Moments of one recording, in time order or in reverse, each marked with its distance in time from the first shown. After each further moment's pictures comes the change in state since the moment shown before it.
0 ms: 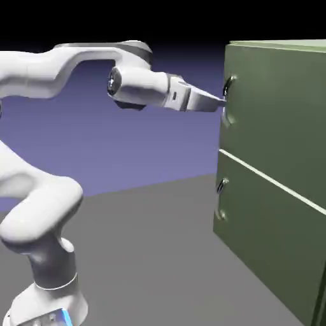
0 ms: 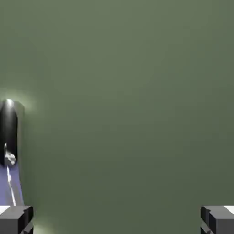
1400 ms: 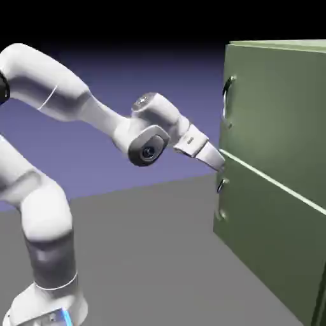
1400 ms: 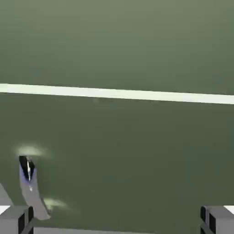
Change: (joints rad) arm 0.653 0.282 -0.725 -0.337 -1.827 0.078 1.243
